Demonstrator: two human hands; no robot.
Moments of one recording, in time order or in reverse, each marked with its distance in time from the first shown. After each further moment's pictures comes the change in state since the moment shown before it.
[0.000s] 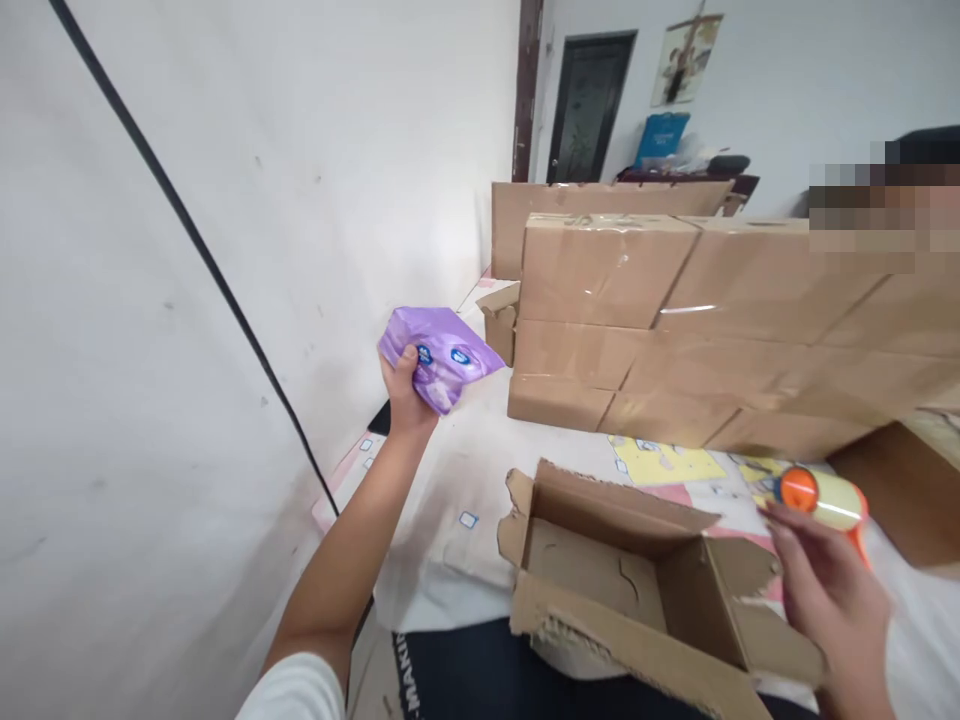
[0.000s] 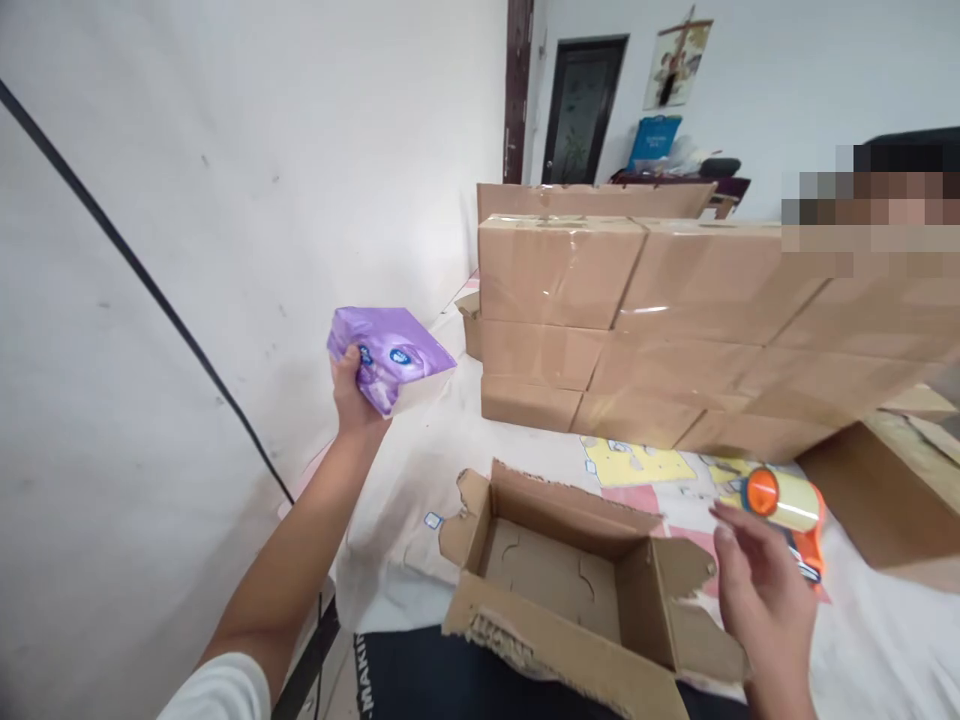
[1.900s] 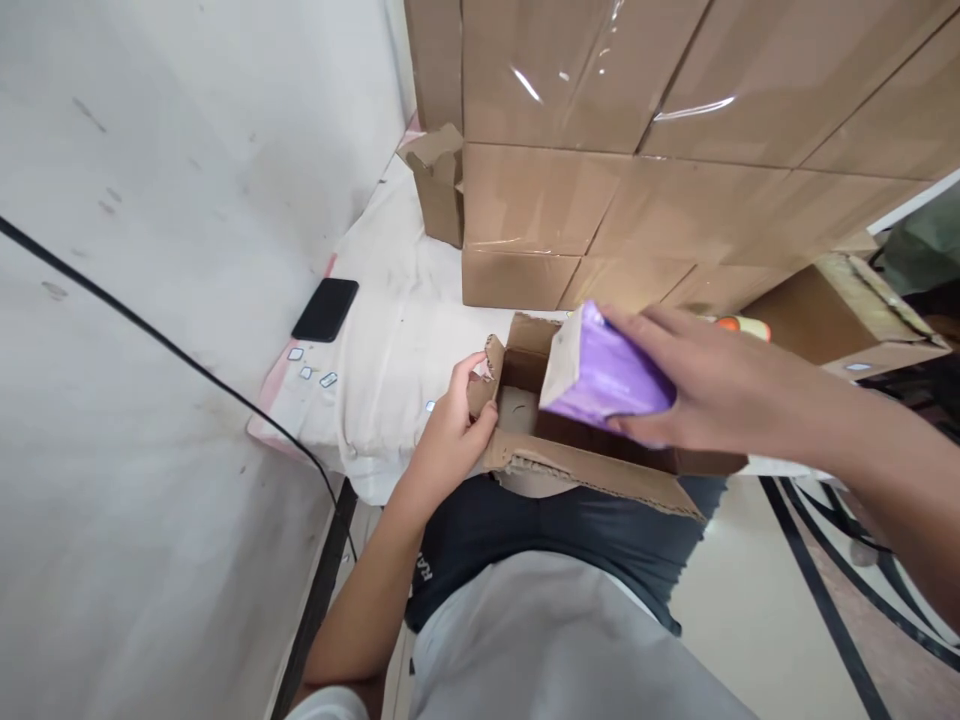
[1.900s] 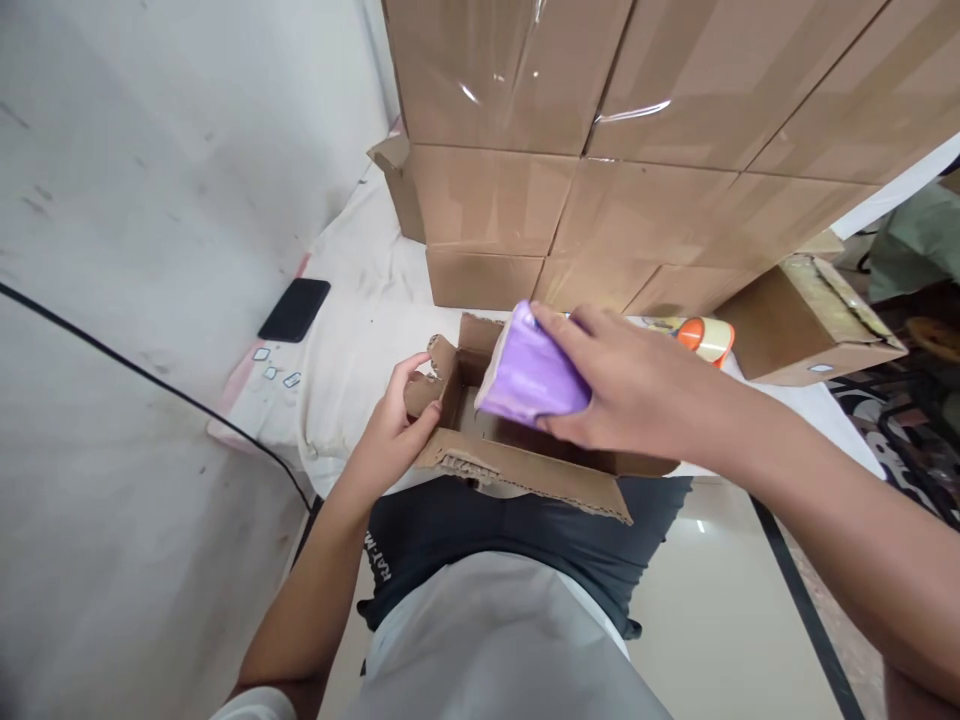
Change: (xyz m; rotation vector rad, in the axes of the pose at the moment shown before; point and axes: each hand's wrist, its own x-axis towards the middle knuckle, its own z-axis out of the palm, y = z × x) left_hand -0.187 0.025 -0.048 0.778 -0.718 -0.480; right_hand 0.033 -0.113 0.028 -0.679 -1.097 -0.503
